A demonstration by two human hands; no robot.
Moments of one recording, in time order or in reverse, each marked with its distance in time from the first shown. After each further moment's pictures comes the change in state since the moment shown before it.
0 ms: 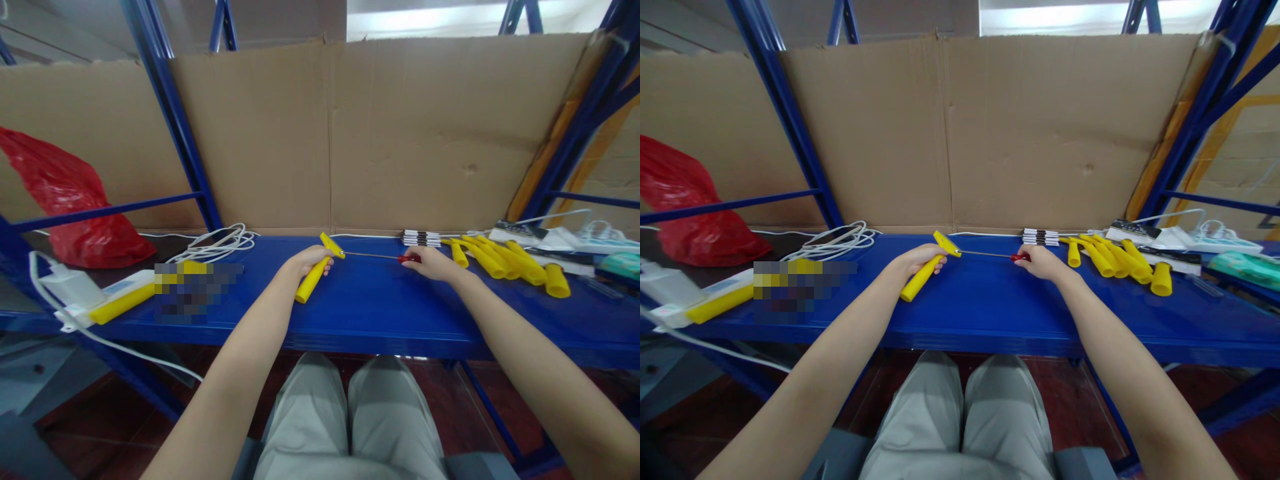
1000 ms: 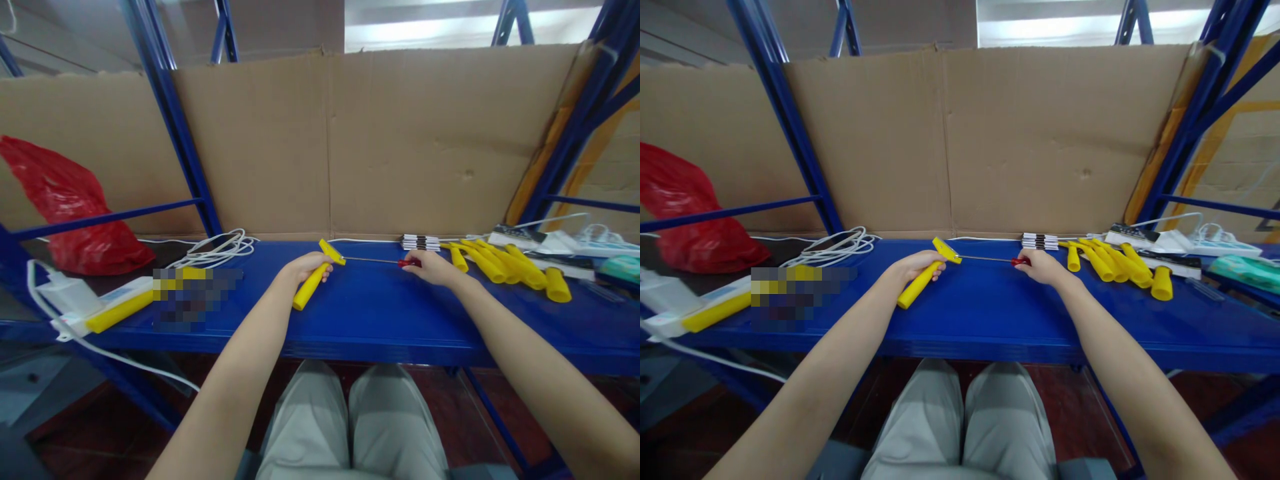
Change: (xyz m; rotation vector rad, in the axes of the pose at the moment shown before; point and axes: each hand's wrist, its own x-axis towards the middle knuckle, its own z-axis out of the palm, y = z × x) left_hand 0.000 -0.002 -0.003 0.007 -0.066 -0.027; right_hand 0.000 0.000 0.001 0.050 0.033 -0.006
